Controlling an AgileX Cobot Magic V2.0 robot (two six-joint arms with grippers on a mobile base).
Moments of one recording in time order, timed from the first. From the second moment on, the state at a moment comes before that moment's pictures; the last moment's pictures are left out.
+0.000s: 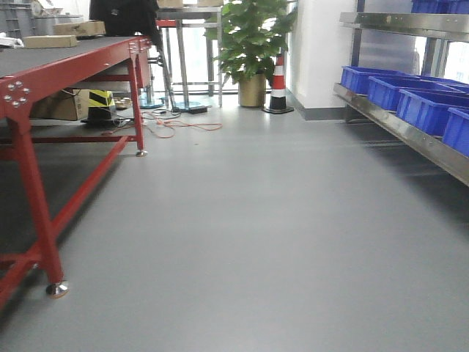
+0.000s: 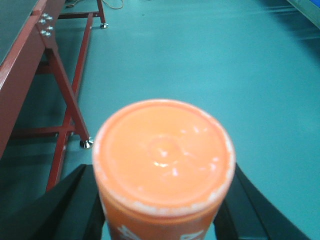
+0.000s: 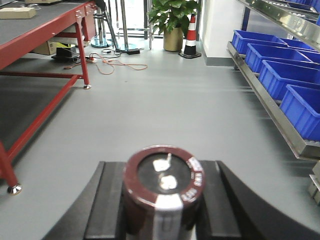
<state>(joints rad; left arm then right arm) -0.15 0.81 -1.03 0.06 0.73 0.00 0.09 0.60 -0.97 0.12 0.64 -0.06</state>
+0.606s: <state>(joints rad) -0.15 0.81 -1.03 0.06 0.73 0.00 0.09 0.60 -0.97 0.12 0.64 -0.06</state>
